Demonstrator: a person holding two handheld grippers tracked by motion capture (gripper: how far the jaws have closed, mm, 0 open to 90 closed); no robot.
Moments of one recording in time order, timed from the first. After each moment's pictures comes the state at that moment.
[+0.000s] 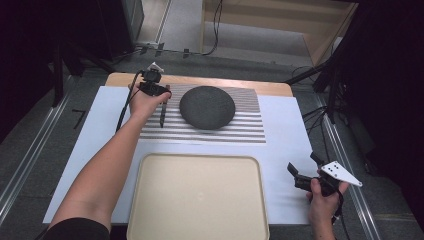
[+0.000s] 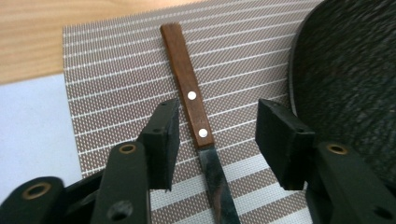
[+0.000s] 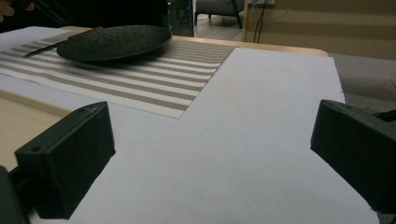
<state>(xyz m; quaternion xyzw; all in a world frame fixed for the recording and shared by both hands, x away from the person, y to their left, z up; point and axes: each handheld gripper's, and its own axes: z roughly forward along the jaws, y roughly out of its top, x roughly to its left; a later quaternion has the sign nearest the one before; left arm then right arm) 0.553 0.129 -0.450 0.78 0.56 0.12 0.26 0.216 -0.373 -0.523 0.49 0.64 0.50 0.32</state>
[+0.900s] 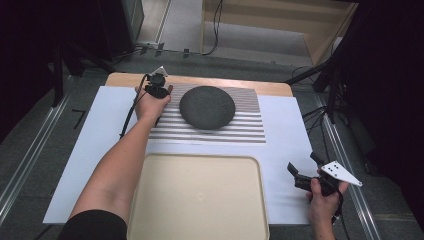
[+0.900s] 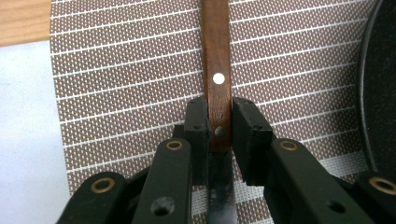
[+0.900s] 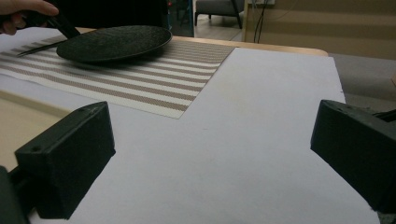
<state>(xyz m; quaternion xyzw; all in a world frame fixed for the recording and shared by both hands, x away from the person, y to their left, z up) 0.565 0.113 -0.476 0.78 0.58 0.14 0.18 0.216 -0.374 -0.523 0.49 0.64 0.50 0.32</state>
